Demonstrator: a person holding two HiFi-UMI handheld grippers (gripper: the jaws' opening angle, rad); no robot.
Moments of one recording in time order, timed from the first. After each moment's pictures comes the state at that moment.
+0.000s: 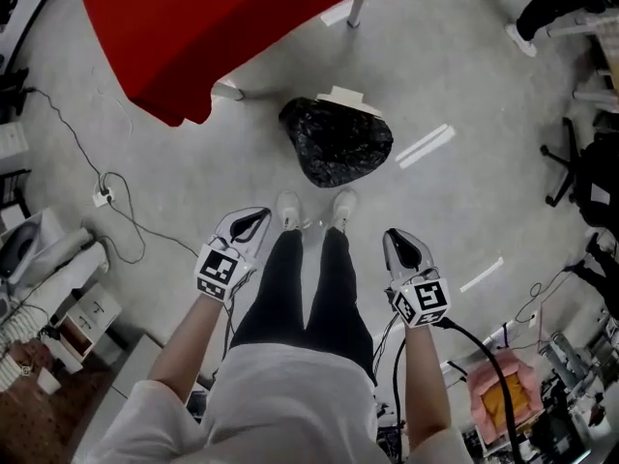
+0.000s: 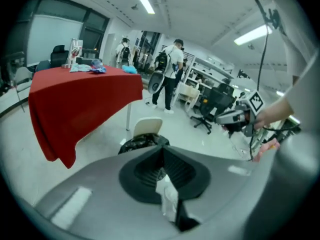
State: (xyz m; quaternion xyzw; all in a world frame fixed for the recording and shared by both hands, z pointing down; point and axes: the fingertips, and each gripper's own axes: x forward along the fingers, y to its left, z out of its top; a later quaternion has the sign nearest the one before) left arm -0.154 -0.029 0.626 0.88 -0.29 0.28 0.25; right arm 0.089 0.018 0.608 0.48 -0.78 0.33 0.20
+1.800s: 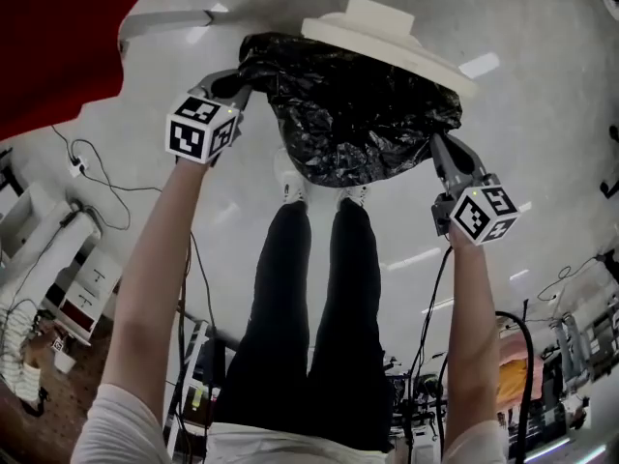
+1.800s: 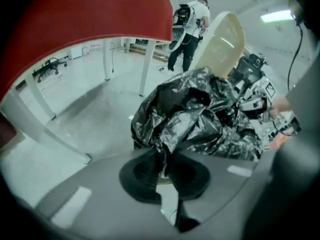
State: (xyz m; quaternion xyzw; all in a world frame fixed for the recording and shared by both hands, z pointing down) left arm -0.159 -0.201 1.031 0.81 -0.28 0.40 0.32; right arm 0.155 -0.102 0.970 0.45 -0.74 0.46 0.17
